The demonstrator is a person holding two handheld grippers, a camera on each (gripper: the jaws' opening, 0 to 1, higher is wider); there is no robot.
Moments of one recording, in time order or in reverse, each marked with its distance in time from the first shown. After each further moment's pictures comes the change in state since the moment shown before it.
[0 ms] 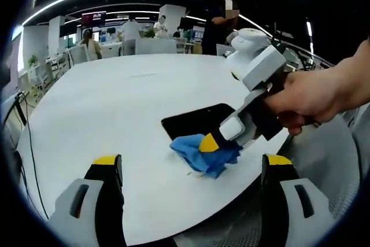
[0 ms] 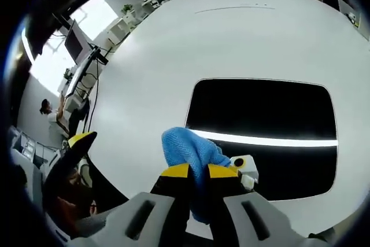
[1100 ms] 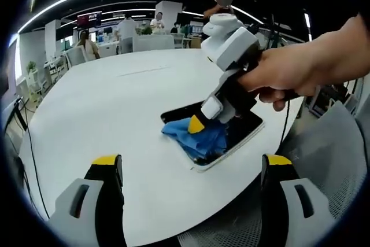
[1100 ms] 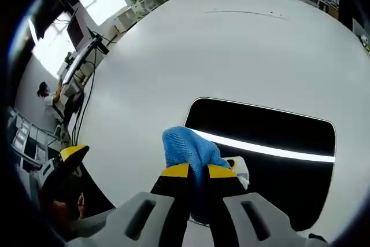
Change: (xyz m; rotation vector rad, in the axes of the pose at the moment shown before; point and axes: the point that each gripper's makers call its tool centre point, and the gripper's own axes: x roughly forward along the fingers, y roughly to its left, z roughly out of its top) left arm 0.008 0.001 -0.015 0.062 0.046 0.002; right arm 0.022 -0.014 0.039 -0.118 0.022 -0.029
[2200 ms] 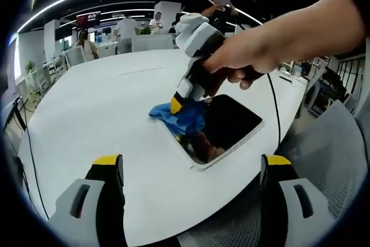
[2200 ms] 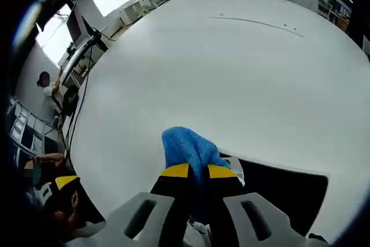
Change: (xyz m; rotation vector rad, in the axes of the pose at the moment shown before) left arm 0.002 0.002 -0.005 0.002 0.000 -0.009; right arm 0.022 -0.014 0.051 -0.075 0.017 0.004
